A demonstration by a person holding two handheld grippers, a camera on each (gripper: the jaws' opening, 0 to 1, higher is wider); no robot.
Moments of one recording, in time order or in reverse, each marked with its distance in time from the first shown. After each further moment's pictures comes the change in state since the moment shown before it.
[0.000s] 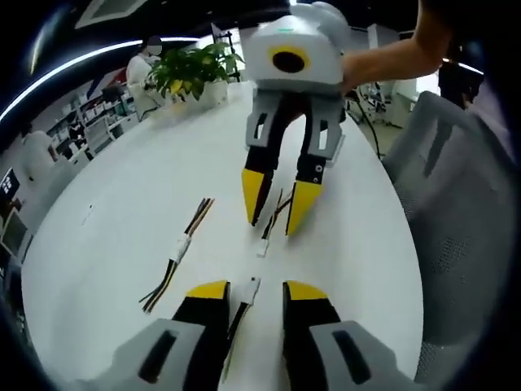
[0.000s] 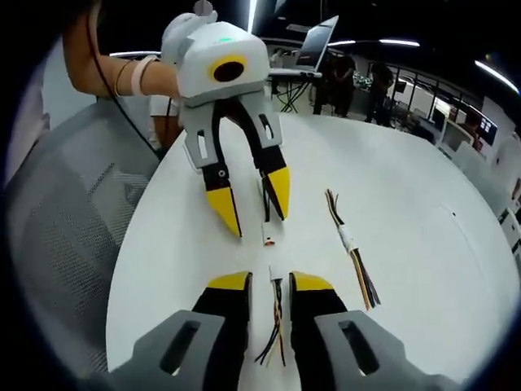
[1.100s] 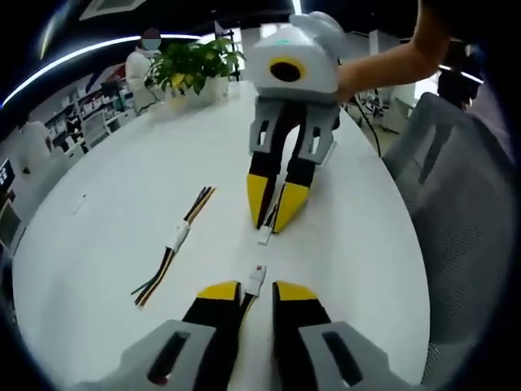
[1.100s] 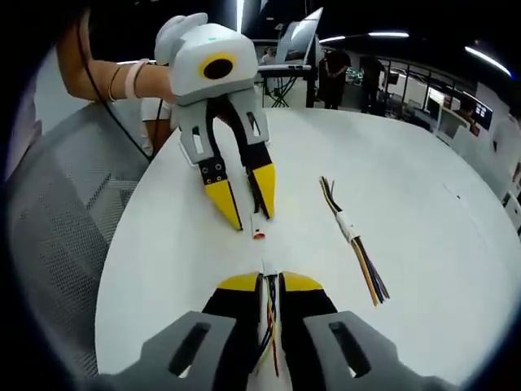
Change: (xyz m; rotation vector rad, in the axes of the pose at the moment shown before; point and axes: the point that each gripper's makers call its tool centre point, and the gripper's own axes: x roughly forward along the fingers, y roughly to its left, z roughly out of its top) left arm 0.004 -0.002 -0.007 -0.037 -0.015 -0.045; right arm 0.014 -0.008 -0.011 0.061 -0.012 0.002
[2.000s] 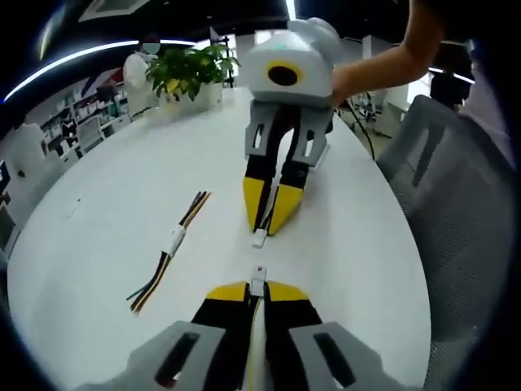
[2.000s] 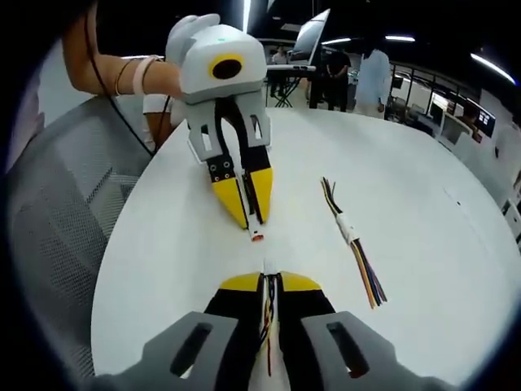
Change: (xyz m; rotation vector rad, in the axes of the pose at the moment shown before) left arm 0.007 0.005 -0.004 0.014 -0.034 -0.033; right arm 0.000 -0.001 0.000 -0.033 0.006 0.001
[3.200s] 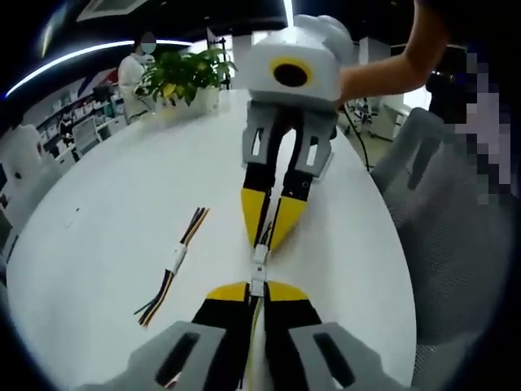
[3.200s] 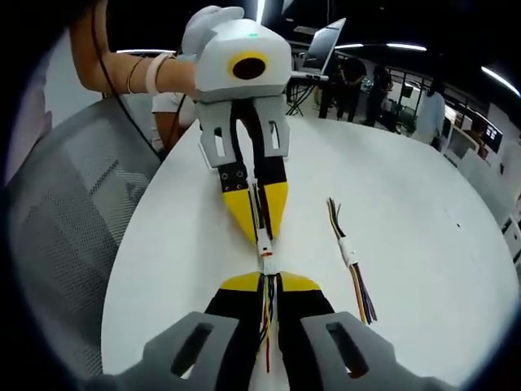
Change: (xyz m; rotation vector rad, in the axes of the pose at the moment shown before) left arm -0.011 -0.008 0.027 0.002 -0.006 -0.028; right arm -0.009 0.007 0.022 -0.062 -0.003 0.025
